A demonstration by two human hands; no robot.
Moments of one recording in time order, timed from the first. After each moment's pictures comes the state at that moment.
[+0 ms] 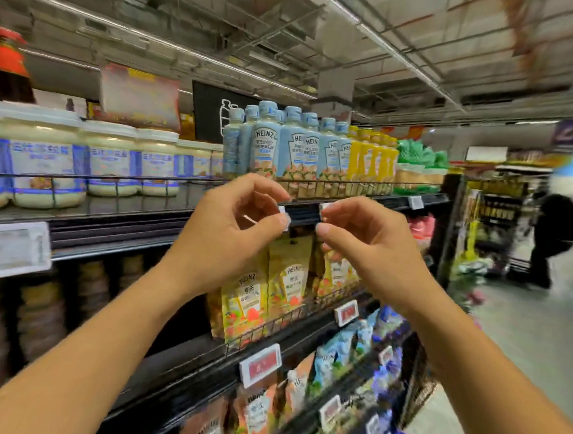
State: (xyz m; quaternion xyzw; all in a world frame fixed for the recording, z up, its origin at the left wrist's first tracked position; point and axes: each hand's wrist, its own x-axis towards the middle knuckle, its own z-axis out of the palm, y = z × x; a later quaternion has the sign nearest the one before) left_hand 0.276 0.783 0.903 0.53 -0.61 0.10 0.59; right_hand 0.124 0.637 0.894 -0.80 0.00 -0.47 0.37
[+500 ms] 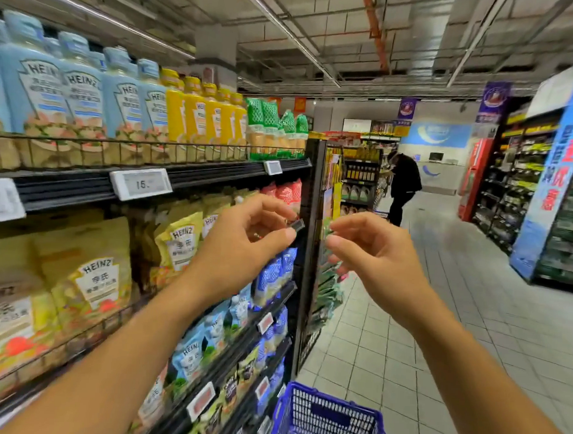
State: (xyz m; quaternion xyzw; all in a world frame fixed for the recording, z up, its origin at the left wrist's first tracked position) left_hand 0.134 0.557 0.853 0.42 -0.67 -0.13 0.60; right_hand -0.067 0.495 0.848 -0.75 0.21 -0.53 0.34
